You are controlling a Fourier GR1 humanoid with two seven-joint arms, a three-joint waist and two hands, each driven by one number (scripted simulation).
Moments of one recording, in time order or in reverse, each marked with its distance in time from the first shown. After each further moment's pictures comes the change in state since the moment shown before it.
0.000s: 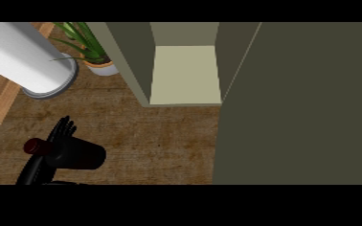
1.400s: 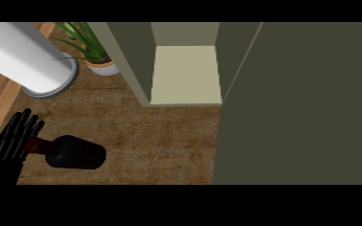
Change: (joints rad) left arm 0.197 0.022 0.002 -0.662 0.181 0.097 0.382; right arm 0.030 0.024 -0.006 0.004 0.000 0.034 -0.024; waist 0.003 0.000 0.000
